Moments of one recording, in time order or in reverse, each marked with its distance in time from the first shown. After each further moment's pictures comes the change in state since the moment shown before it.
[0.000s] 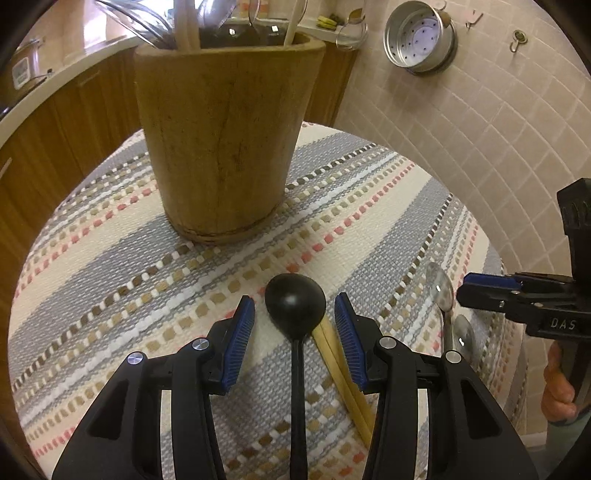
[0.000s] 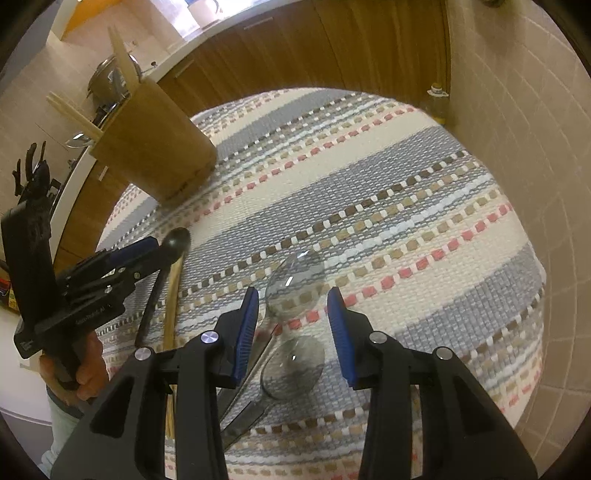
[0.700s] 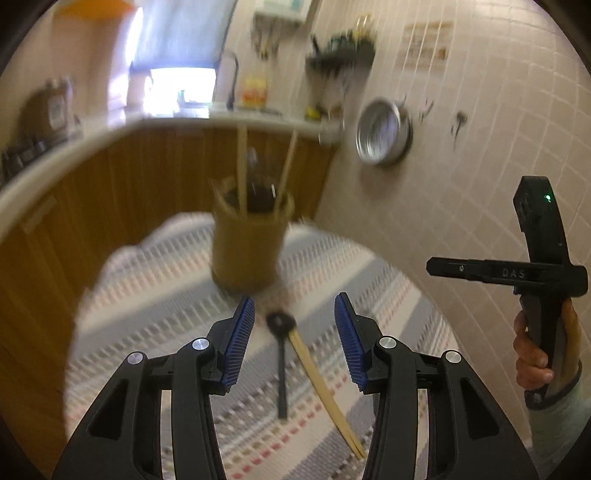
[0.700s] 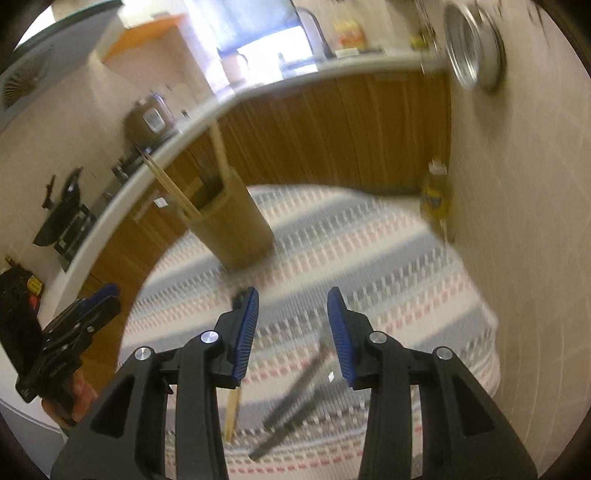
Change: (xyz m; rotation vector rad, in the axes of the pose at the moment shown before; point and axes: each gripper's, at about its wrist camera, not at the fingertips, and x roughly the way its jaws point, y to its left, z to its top) left arm -0.145 -0.005 -0.044 -0.019 -0.335 -0.077; right arm -0.094 0.044 -0.007 -0.048 -0.213 -0.007
